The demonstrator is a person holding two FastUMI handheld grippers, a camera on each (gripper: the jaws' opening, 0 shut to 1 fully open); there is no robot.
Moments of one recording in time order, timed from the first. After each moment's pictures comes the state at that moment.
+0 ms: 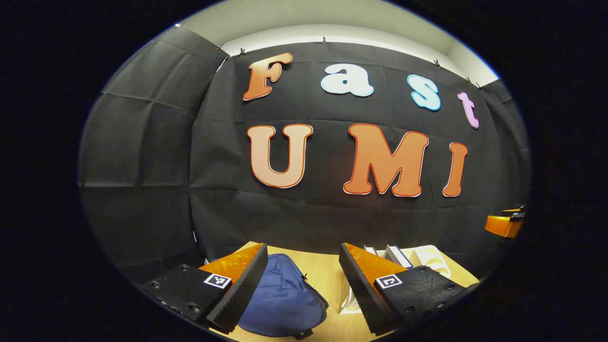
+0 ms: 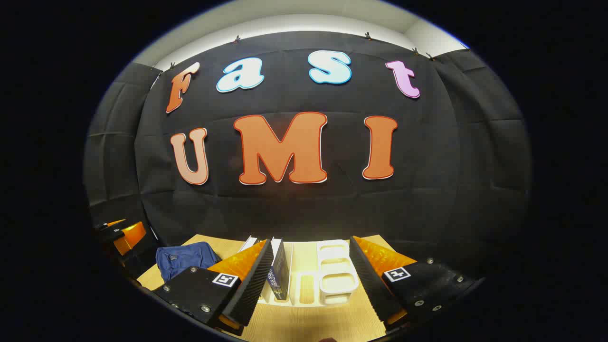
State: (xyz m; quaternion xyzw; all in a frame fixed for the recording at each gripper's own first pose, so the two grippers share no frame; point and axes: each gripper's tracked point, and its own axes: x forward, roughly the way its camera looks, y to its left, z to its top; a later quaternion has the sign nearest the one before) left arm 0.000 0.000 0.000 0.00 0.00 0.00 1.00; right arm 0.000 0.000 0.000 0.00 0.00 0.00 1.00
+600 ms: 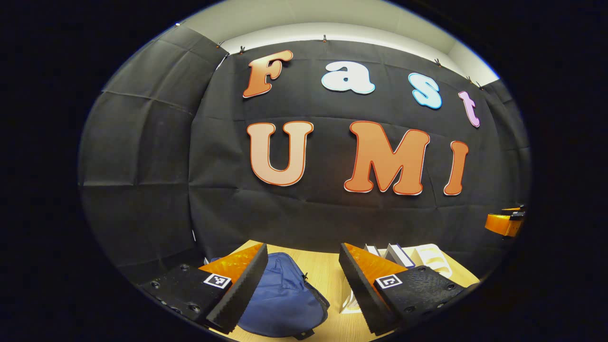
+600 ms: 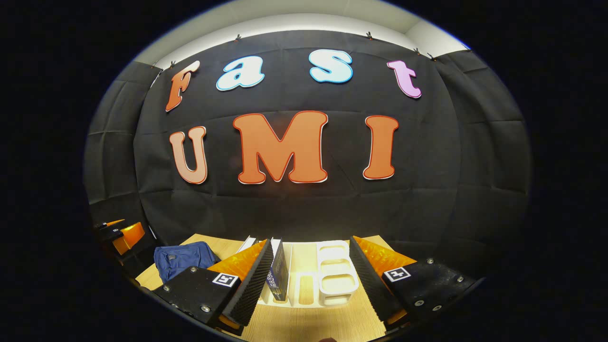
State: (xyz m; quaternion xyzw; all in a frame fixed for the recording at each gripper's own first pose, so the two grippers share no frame) left arm 0.010 0.005 -0.008 0.00 0.01 0.00 1.00; right arm 0.007 0.000 -0.001 0.00 0.00 0.00 1.00
